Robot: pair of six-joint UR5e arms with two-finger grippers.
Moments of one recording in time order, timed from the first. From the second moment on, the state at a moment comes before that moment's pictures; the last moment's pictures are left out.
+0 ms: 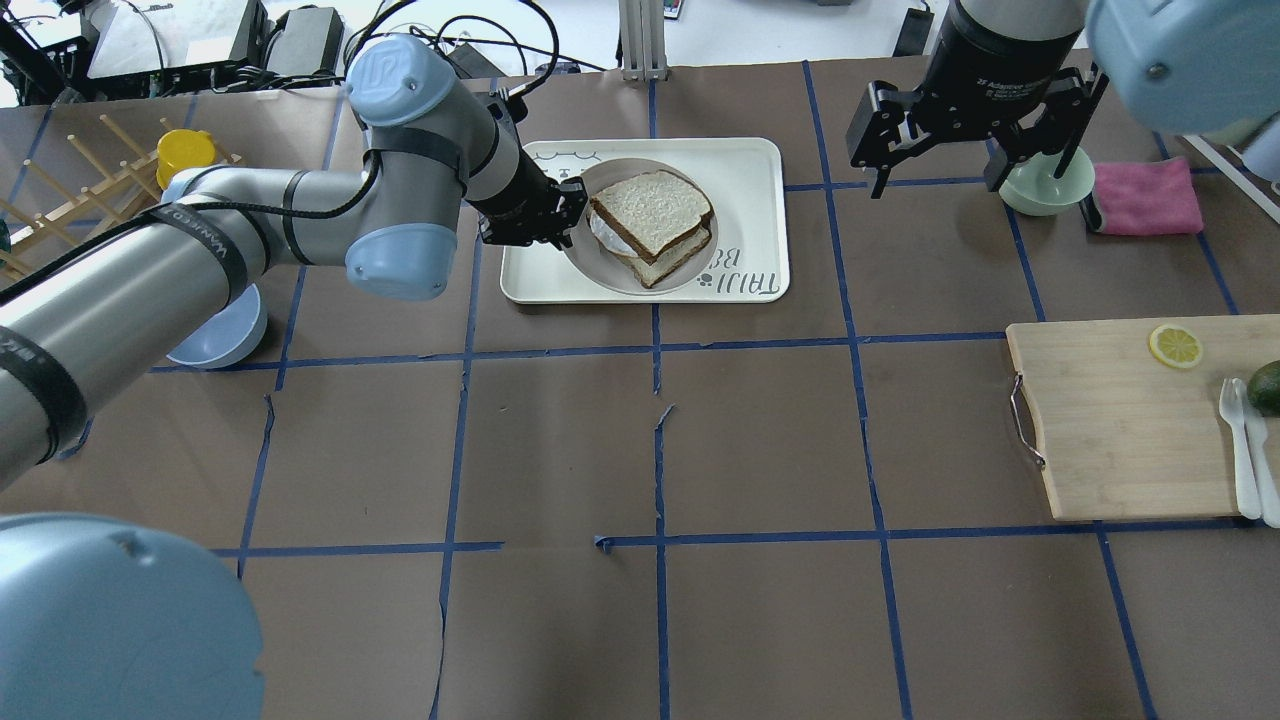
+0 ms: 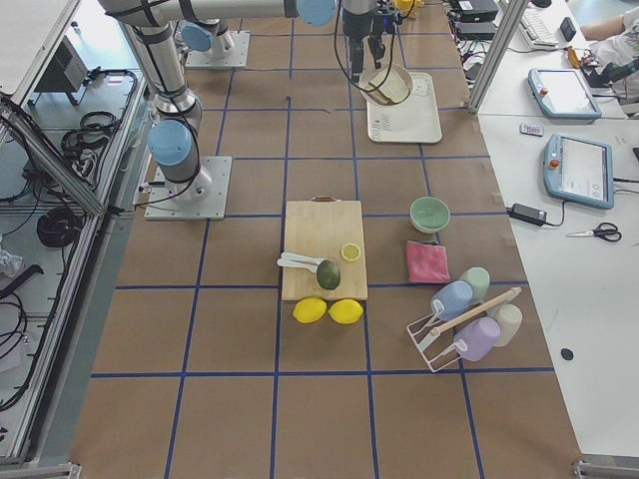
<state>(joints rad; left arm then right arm) -1.68 -2.08 -1.58 -0.84 1.34 -0.37 1.60 -1.51 1.48 -1.58 -1.59 0.03</state>
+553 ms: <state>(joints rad) -1.68 -2.23 -1.45 -0.83 1.34 -0.37 1.60 -1.51 1.49 -1.58 -1.59 0.04</state>
